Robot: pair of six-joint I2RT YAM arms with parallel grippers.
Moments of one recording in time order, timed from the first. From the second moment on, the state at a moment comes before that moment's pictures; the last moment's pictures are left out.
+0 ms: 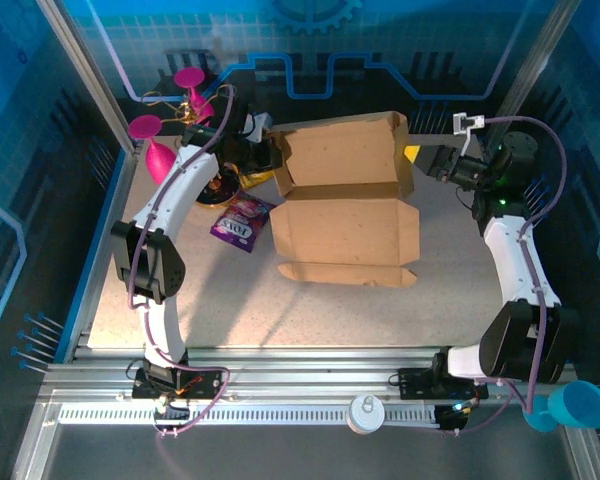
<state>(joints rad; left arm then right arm) -0.25 1.96 1.98 -0.89 0.44 -0.40 -0.18 1.36 1.16 0.13 -1.19 0.66</state>
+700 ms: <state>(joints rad) -0.26 1.95 1.96 -0.89 0.44 -0.40 0.03 1.32 1.39 -0.50 -0.64 0.08</state>
